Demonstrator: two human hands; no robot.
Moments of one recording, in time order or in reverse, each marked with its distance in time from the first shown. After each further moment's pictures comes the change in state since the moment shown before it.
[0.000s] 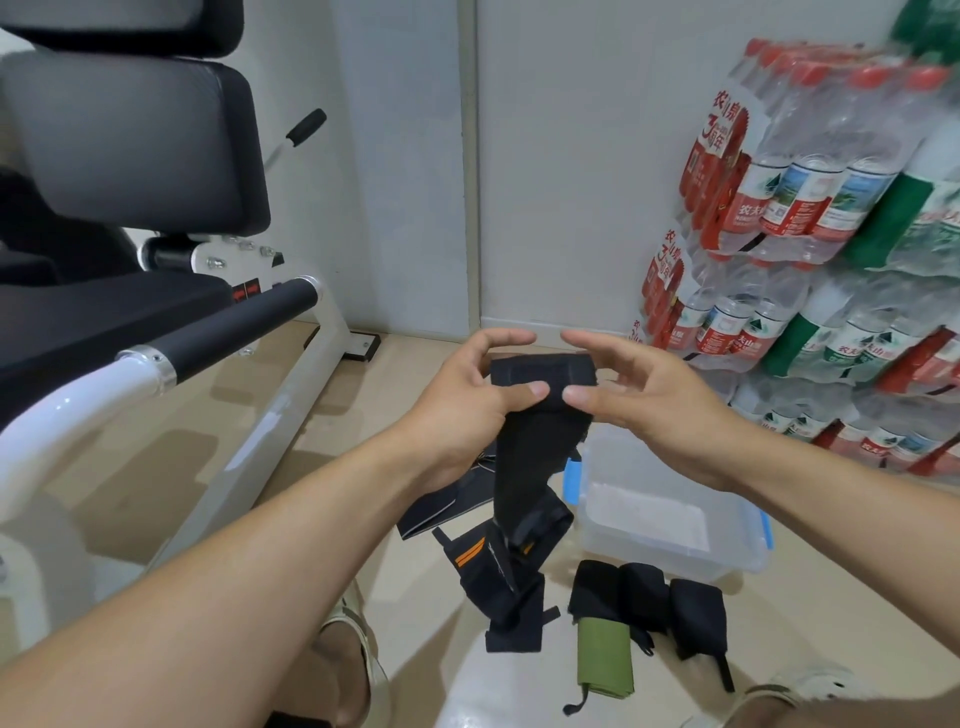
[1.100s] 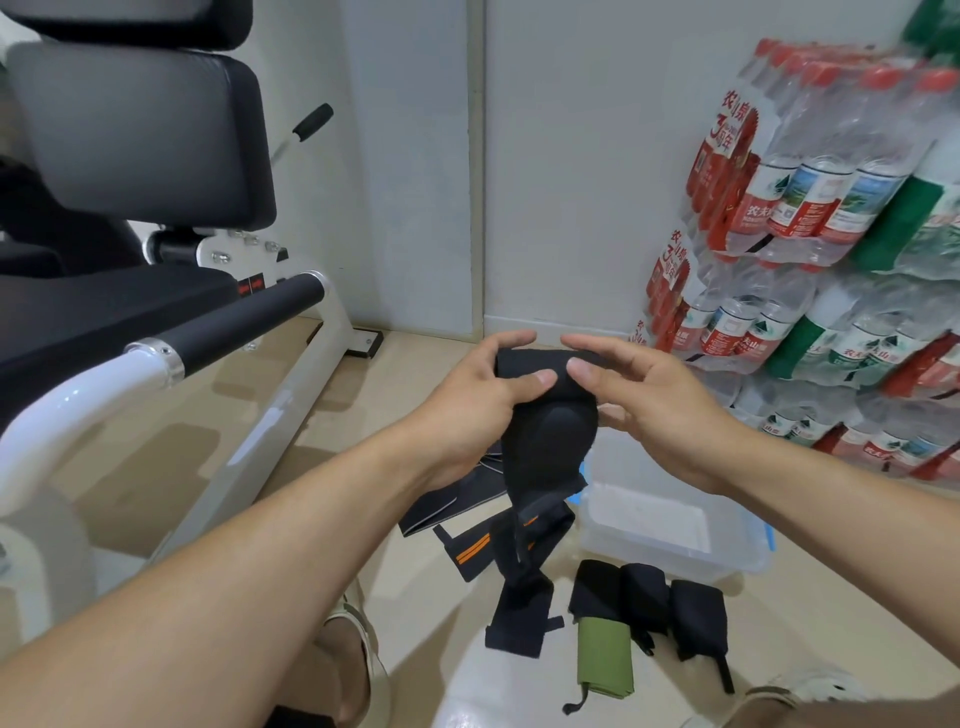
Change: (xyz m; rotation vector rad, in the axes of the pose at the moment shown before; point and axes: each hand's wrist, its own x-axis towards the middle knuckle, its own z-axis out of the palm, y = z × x) left_hand 0.003 -0.001 -0.001 -0.005 -0.044 -0.066; right_hand 0.007 0.002 0.012 0.151 0.071 0.051
